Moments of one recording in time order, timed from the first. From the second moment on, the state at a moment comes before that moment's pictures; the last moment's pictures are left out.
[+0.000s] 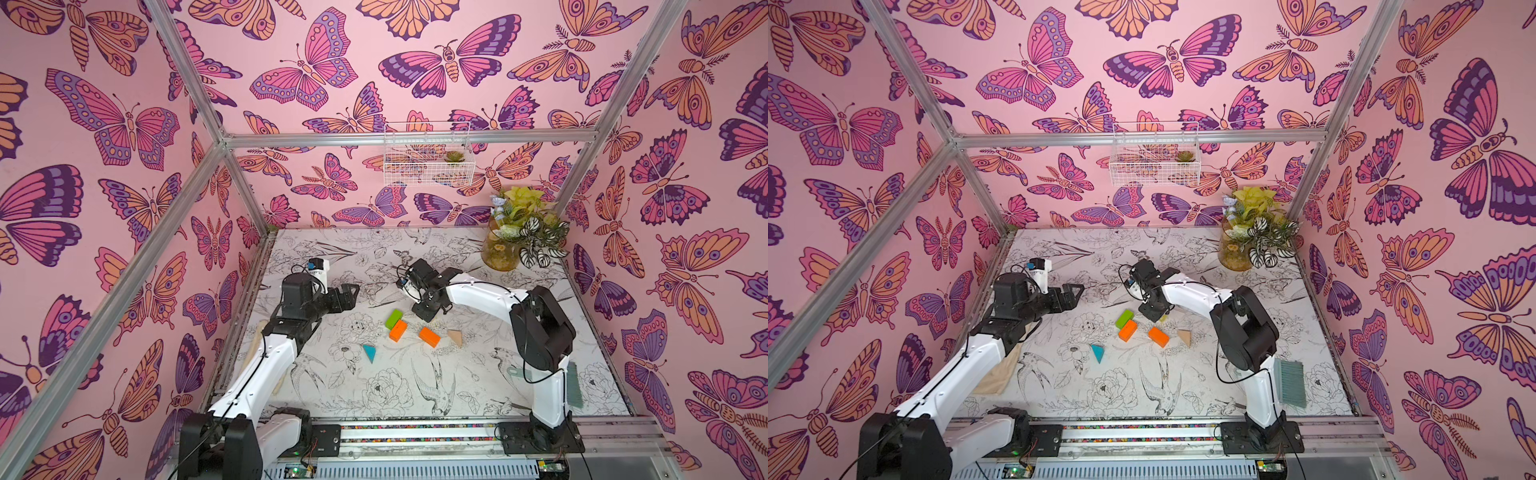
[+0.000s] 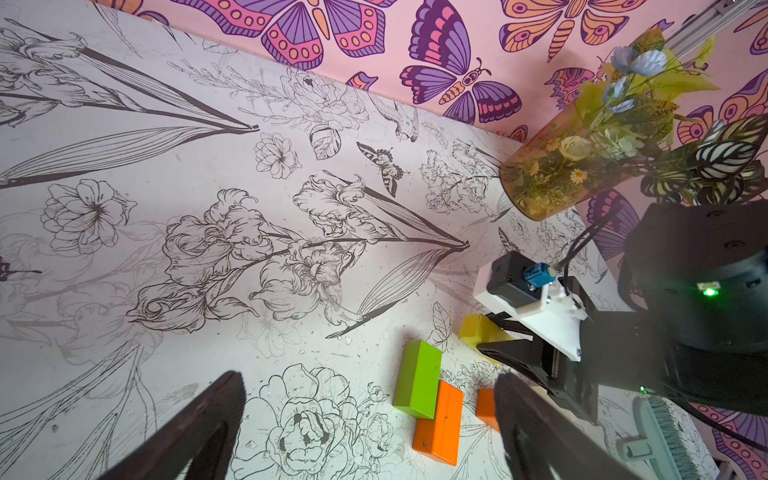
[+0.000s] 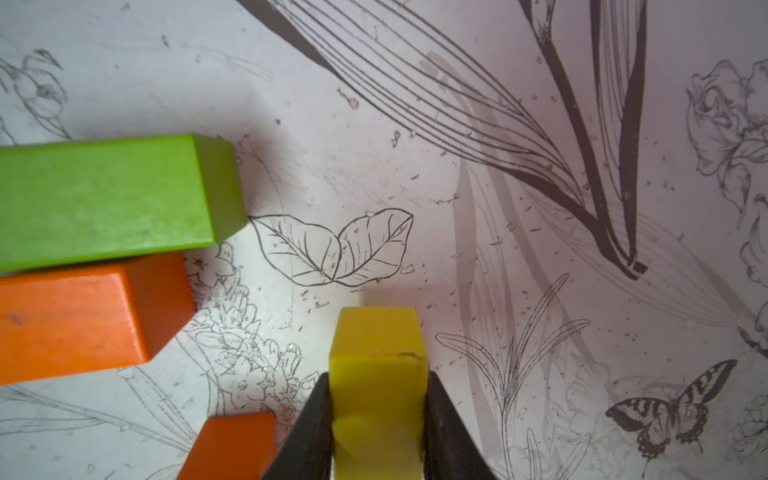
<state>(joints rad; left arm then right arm) -0.11 1.12 0.69 -0.11 0.38 -0.33 0.70 2.01 1.48 -0.73 0.11 -0.27</state>
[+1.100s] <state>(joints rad) -0.11 1.04 0.64 -0.10 0.36 -0.37 0.55 2.15 1.66 -0.74 -0.06 -0.91</state>
